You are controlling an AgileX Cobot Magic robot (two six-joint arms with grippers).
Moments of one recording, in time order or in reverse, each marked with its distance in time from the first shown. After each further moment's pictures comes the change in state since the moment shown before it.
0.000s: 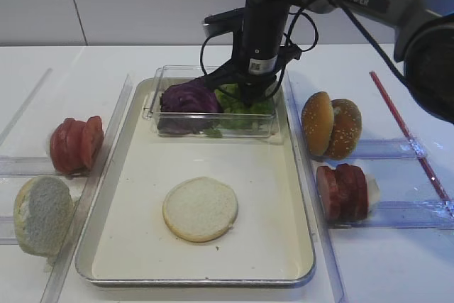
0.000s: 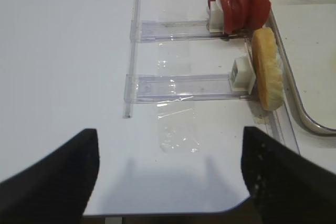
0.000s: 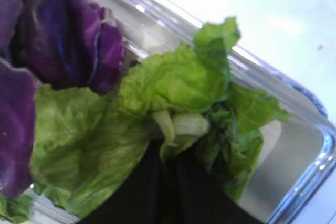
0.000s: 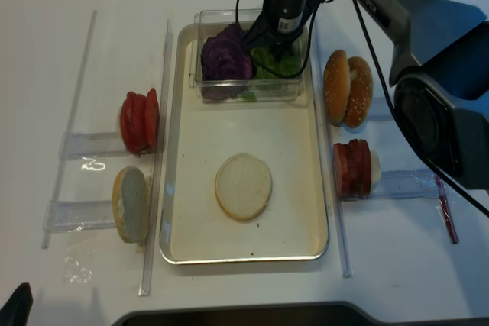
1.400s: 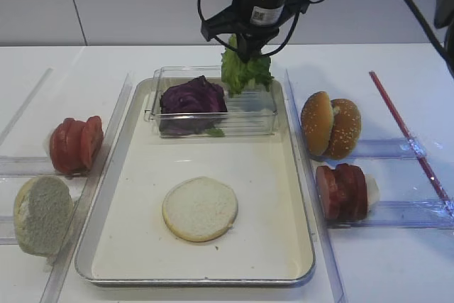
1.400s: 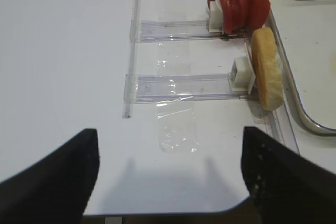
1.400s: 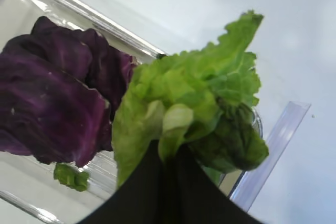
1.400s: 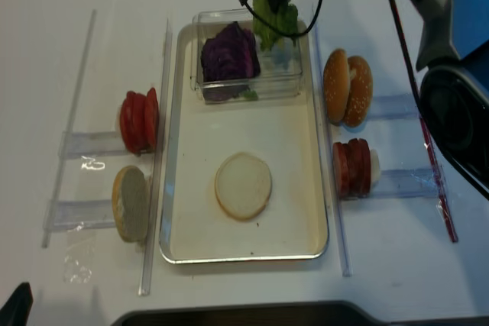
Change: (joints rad) left arm 0.000 0.000 0.000 0.000 0.000 0.000; right arm -0.008 -0.118 -0.078 0.031 0.036 0.000
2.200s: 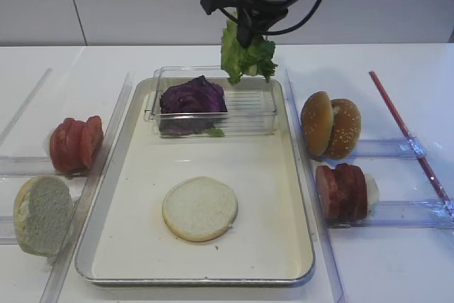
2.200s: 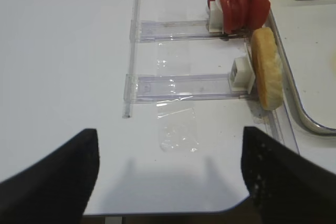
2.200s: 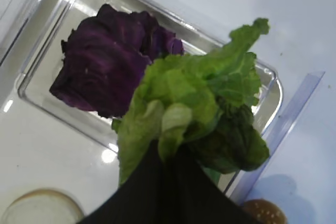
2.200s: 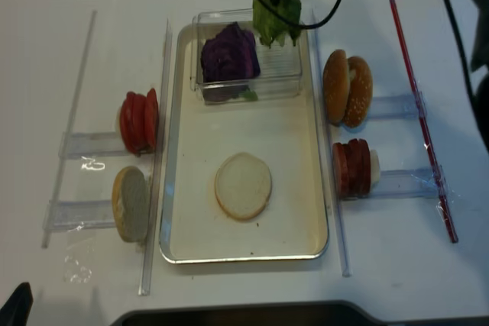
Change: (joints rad) left arm 0.000 0.000 0.000 0.000 0.000 0.000; right arm 0.000 -0.198 0.170 0.105 0.006 -0.020
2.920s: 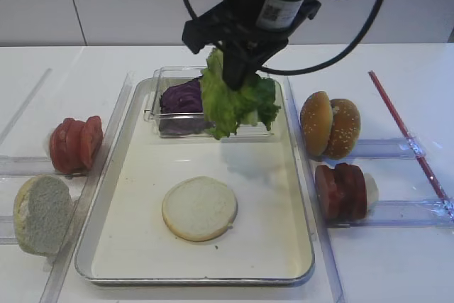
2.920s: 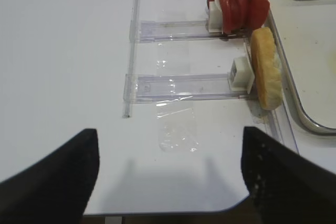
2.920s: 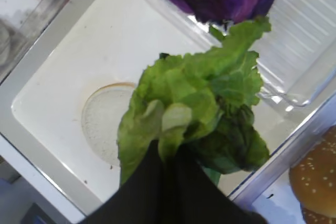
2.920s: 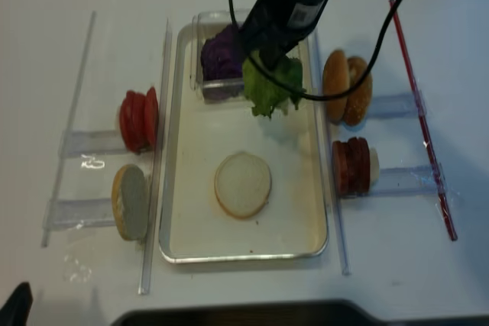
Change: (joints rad) left arm 0.000 0.000 0.000 0.000 0.000 0.000; right arm 0.144 -0.264 0.363 0.049 -0.003 -0.056
